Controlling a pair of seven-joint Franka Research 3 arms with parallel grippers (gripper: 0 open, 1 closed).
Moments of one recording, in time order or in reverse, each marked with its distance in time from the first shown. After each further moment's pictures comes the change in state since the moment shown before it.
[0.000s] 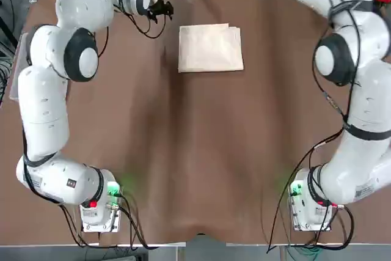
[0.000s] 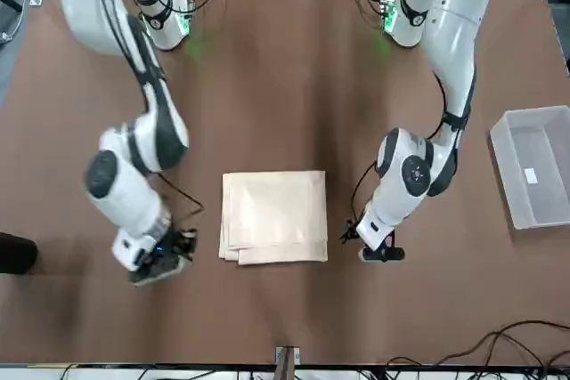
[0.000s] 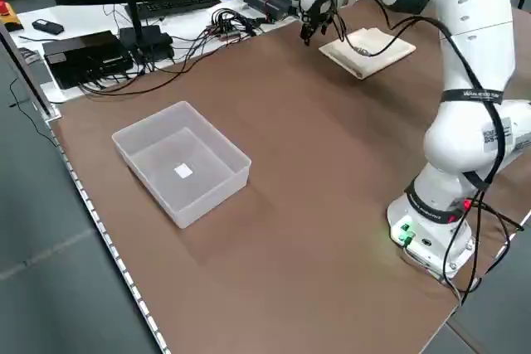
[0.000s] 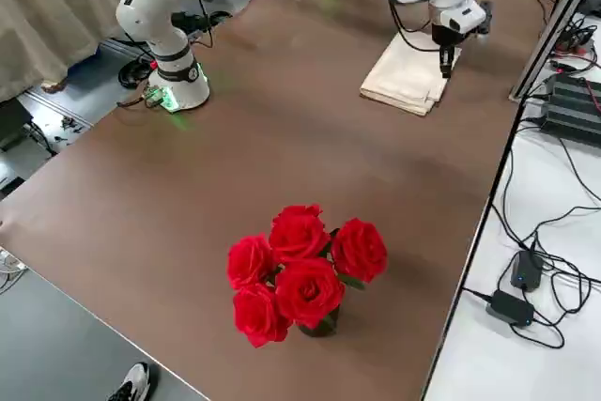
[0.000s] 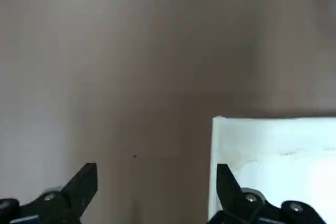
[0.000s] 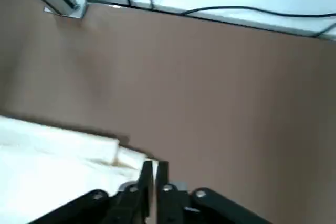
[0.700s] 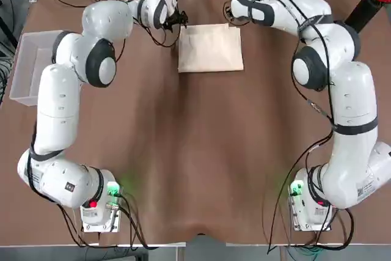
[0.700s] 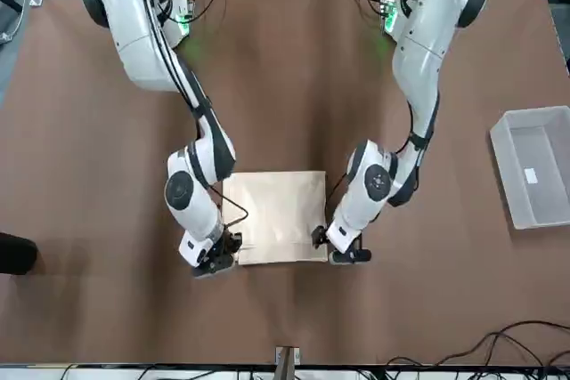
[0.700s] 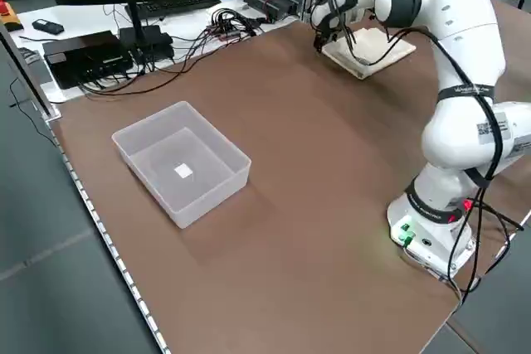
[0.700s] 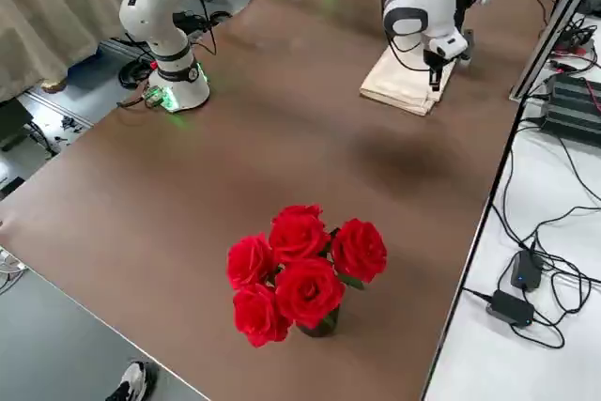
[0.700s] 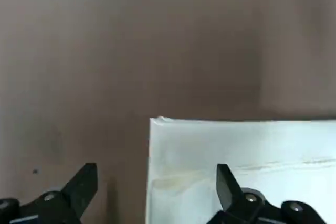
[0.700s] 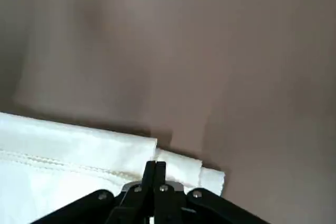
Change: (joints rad) left arm -0.098 0.155 -0.001 0.113 0.000 0.079 -0.082; right arm 0.094 0.173 0.000 0.021 0.000 0.110 0.111
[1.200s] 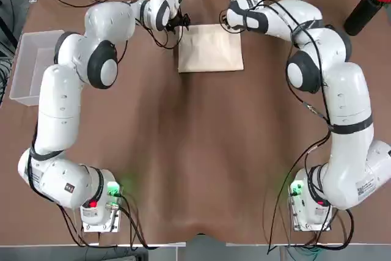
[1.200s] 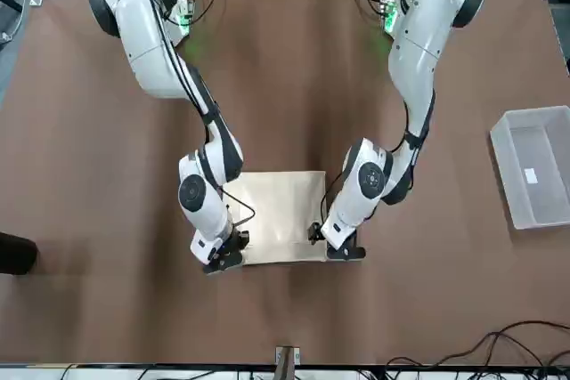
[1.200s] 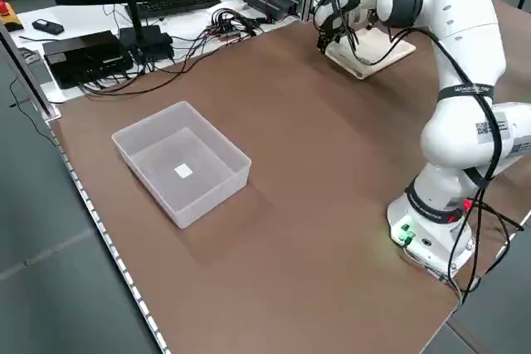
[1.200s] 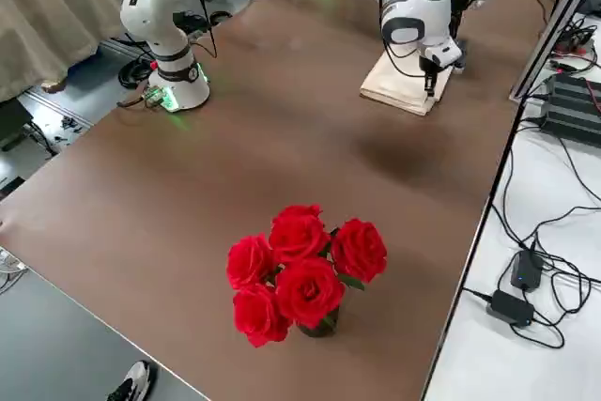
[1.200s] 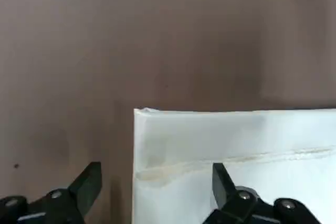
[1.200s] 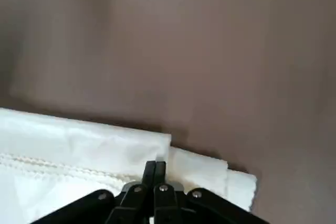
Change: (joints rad) left arm -0.021 0.001 0.001 0.004 0.000 0.000 0.002; right arm 0.022 0.070 0.000 0.036 0.000 0.030 0.037
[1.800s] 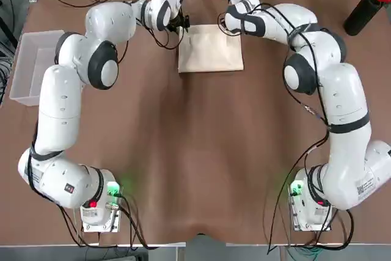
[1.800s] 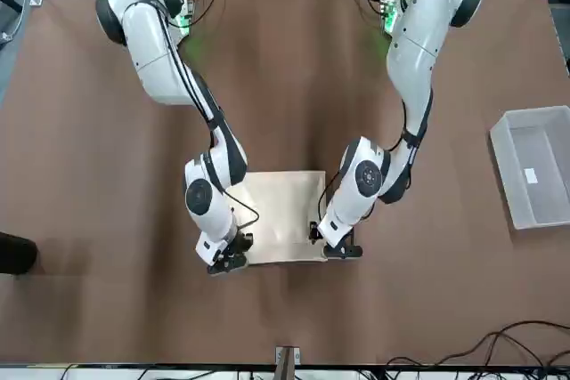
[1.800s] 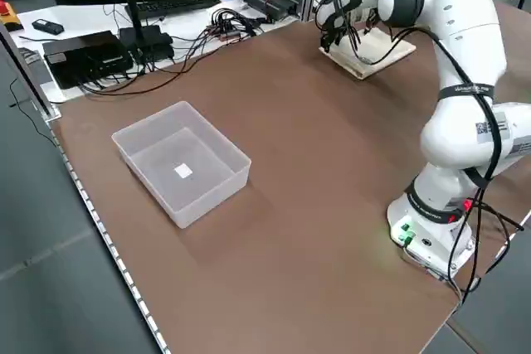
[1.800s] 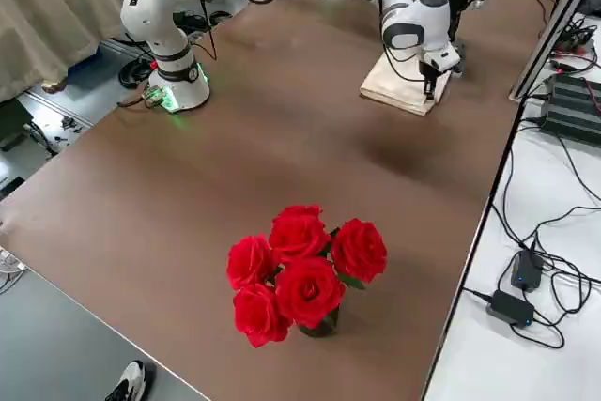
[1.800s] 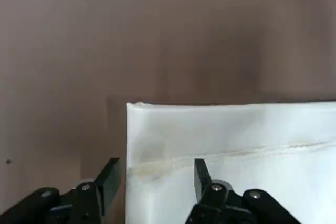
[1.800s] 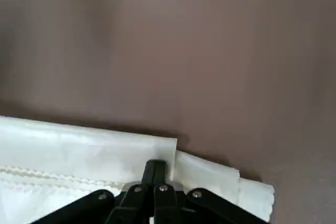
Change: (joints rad) left arm -0.006 0.000 0.001 -0.005 0.000 -0.014 0.003; right arm 0.005 0.048 0.000 0.034 0.000 0.018 0.017
